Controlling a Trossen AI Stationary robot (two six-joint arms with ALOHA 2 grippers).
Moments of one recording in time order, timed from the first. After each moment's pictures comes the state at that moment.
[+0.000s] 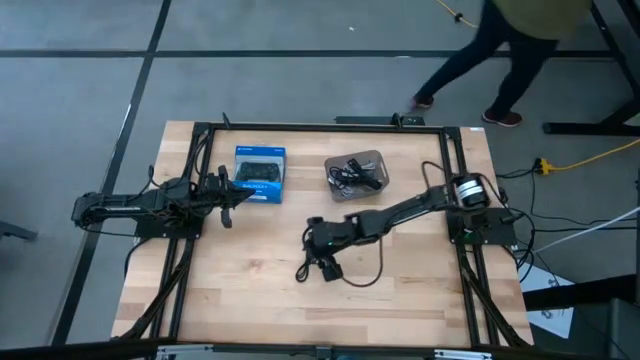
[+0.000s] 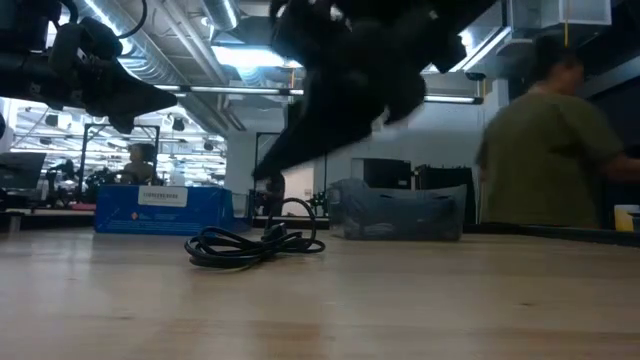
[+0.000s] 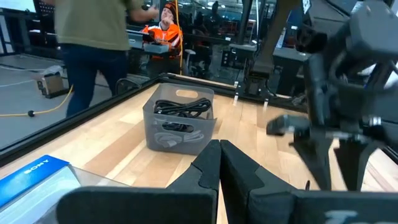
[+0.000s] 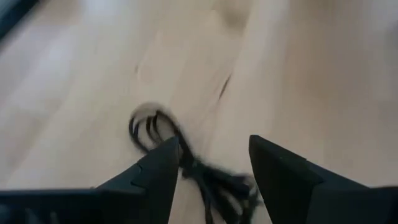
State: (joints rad) left arm 0.08 0.05 0.01 0.06 -0.17 -0.15; right arm 0.21 2.01 1.28 -0.04 -0.06 -0.11
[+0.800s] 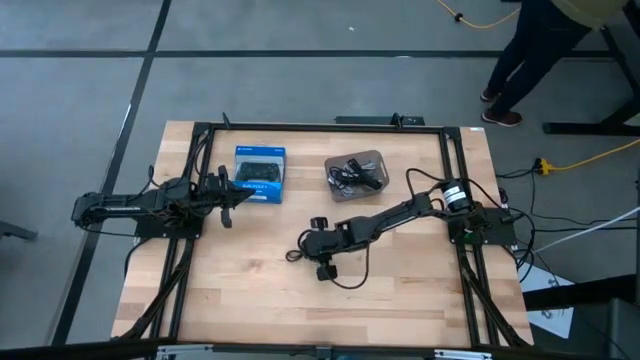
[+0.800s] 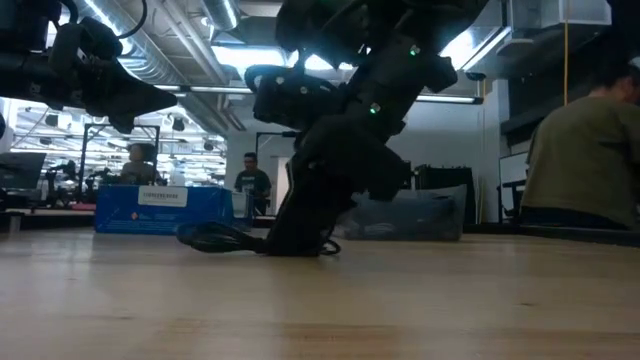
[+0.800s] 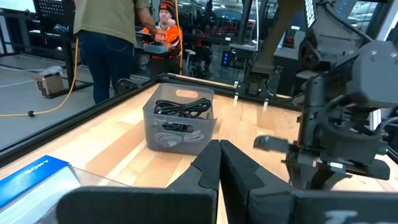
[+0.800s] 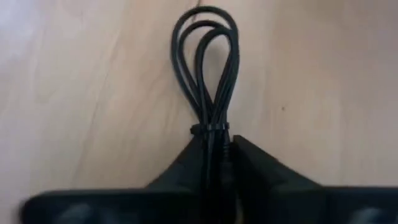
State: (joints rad) left arm 0.08 0.05 0.01 0.06 -0.17 -0.15; right arm 0.21 2.16 1.37 -0.21 0.11 -0.01
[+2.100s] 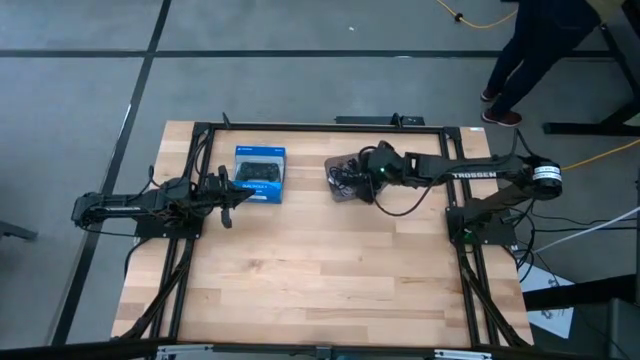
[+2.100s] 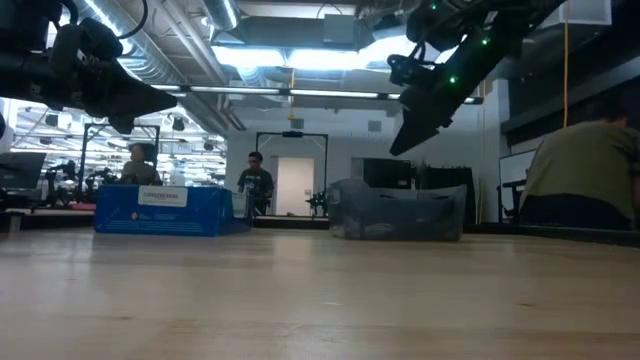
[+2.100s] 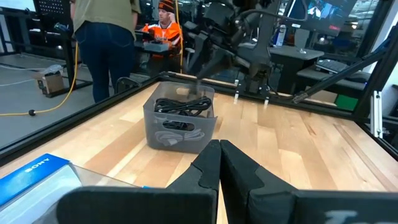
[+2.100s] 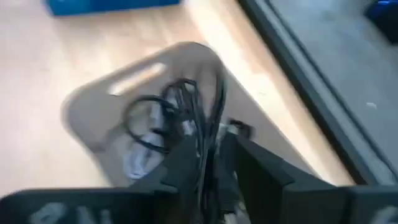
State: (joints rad) left arm 0.08 0.05 0.01 0.05 -0.17 -0.15; right arm -0.22 1.41 0.87 -0.25 0.30 -0.01
